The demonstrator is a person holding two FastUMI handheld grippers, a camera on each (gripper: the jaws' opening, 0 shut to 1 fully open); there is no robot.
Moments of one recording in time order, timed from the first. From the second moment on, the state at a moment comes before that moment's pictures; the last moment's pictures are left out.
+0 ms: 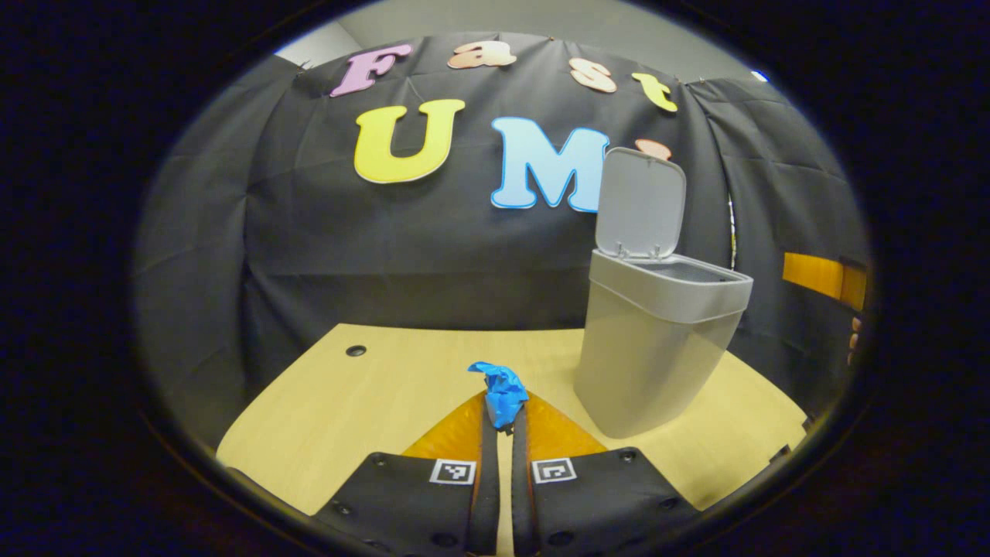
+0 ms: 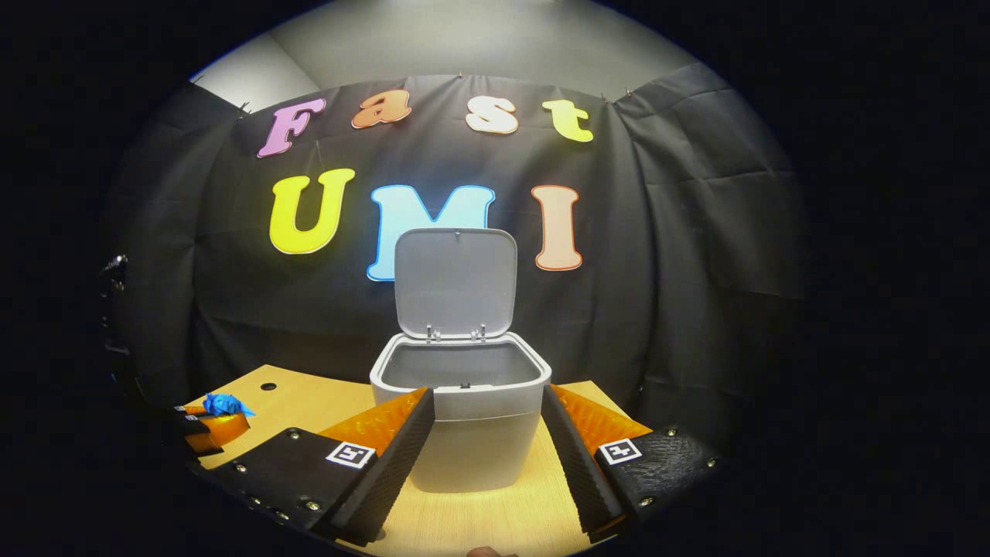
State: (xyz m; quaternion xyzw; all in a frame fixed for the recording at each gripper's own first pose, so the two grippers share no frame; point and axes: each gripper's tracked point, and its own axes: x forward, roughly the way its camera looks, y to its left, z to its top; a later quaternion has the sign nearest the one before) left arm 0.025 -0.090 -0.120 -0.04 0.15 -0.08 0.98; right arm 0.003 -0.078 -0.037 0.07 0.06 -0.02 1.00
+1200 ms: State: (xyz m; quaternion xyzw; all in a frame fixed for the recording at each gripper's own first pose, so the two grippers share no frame) left arm 0.111 -0.272 0.004 -0.08 0.05 -0.21 0.97; right arm -0.010 -0.137 -0.056 0.09 0.07 -0.06 0.99
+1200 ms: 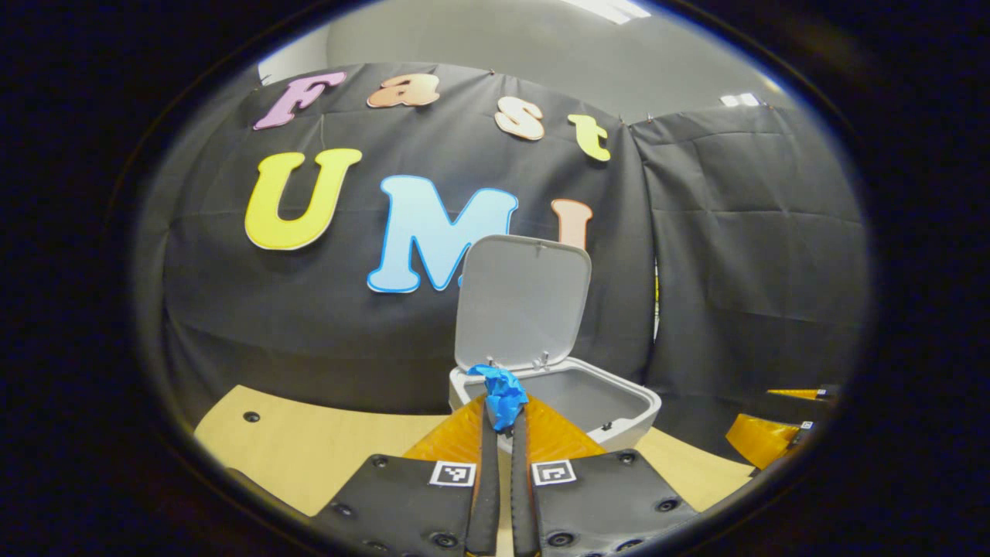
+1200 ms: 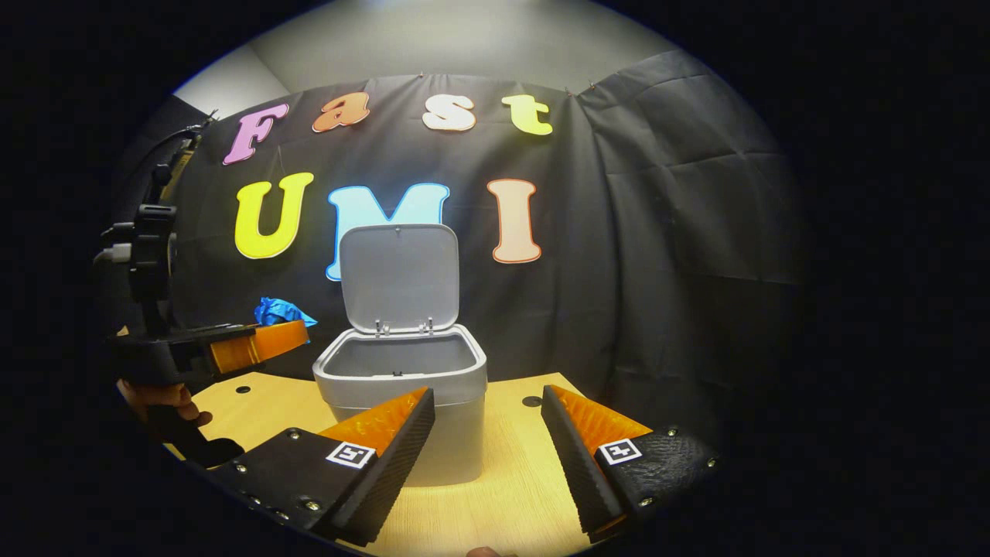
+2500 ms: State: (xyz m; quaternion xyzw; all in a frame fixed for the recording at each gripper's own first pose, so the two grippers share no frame) left arm 0.141 -0.302 -0.014 -0.09 0.08 -0.24 0.96; right arm -0.010 -0.132 -0.057 0.07 0.08 -0.07 0.99
